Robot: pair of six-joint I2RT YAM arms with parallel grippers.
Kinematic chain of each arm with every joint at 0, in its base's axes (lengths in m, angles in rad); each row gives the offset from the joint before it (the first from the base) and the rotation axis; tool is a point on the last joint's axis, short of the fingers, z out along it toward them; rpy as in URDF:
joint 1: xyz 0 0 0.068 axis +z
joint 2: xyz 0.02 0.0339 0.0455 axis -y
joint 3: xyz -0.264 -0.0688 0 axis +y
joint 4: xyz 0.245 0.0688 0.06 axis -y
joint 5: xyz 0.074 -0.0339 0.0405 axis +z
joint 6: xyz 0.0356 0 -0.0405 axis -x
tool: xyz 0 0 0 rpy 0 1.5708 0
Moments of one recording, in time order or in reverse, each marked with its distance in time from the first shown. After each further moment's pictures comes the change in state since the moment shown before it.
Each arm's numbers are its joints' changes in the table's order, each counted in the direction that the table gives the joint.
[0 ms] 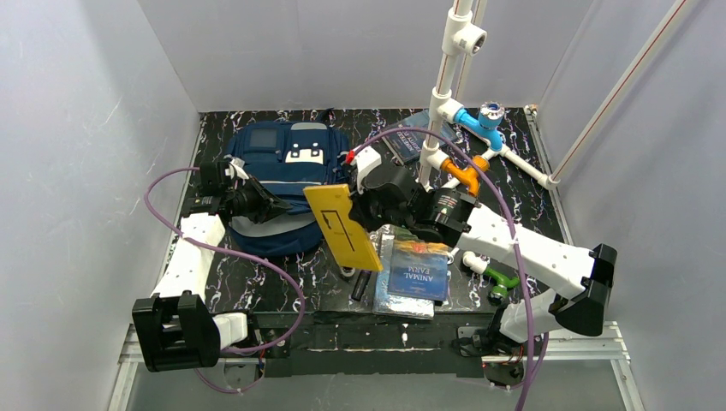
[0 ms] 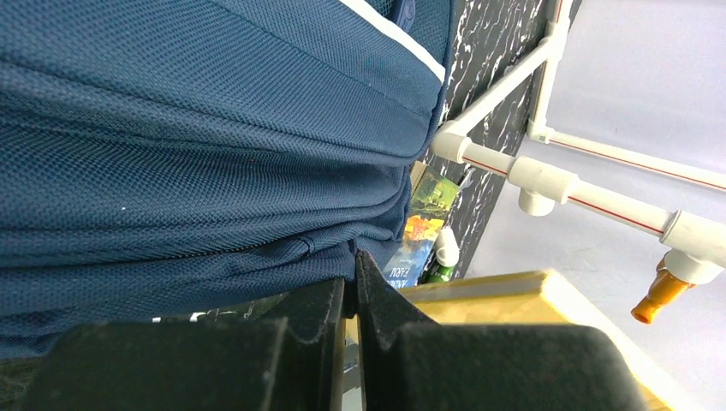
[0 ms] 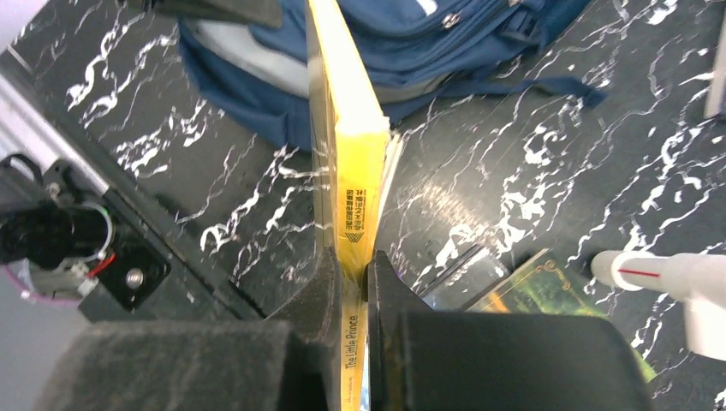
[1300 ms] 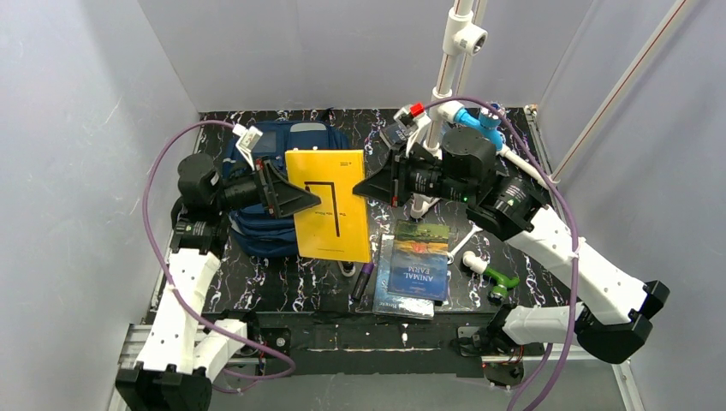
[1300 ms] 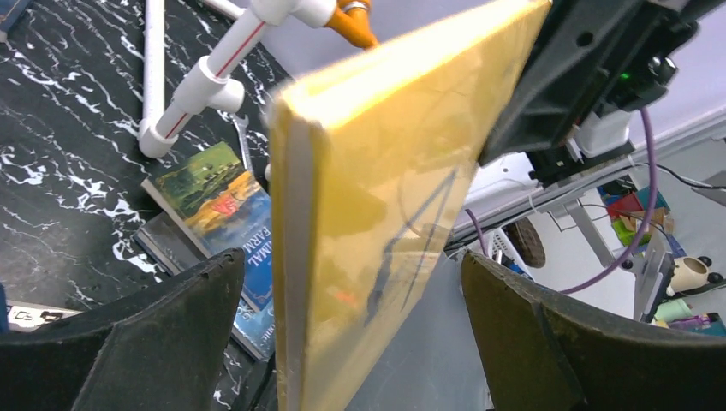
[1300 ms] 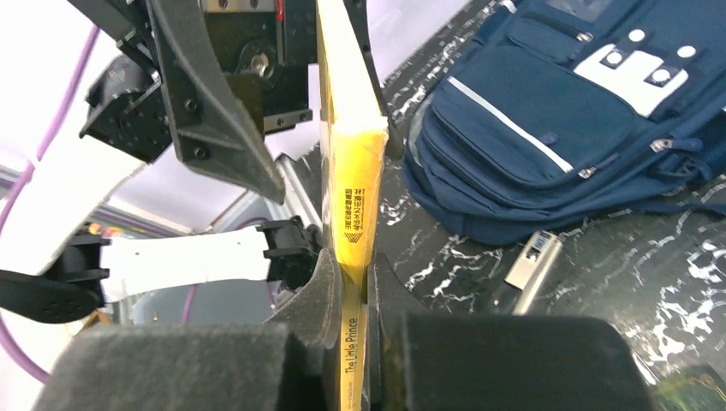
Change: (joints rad) left arm -0.145 0.247 -0.063 0.460 -0.564 -0.053; right arm -0.212 0.186 -0.039 0.172 0.456 -0.204
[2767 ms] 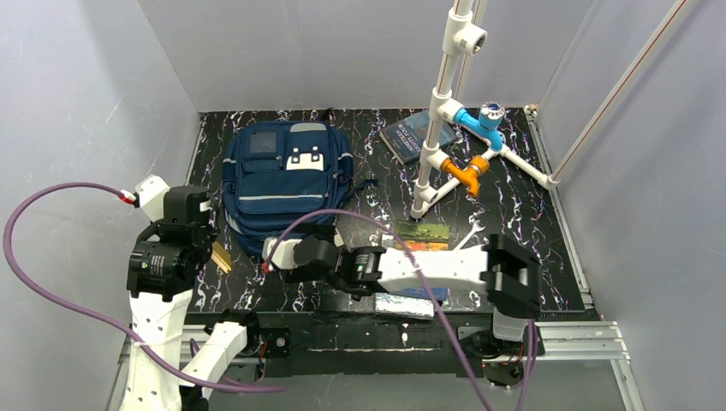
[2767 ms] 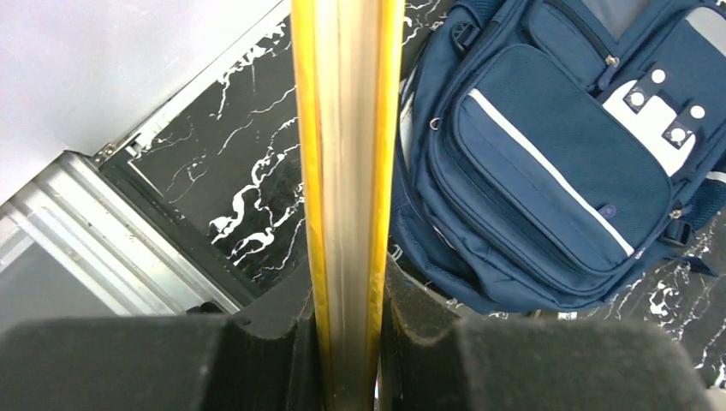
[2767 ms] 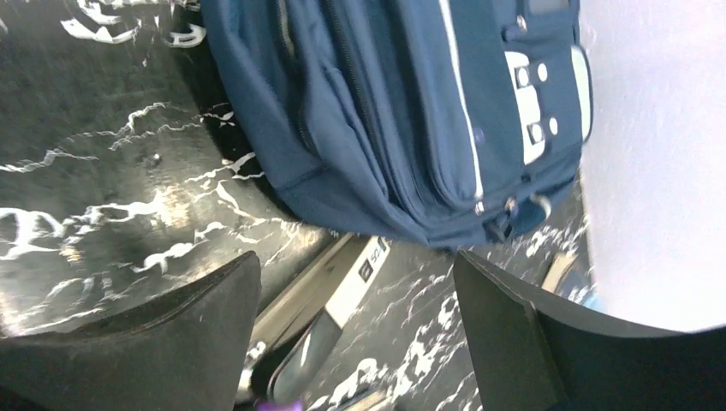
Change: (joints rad) left arm -0.050 0.158 -0.334 -1.175 1.759 0.008; right arm 0.508 -0.477 0.099 0.237 -0.775 0.846
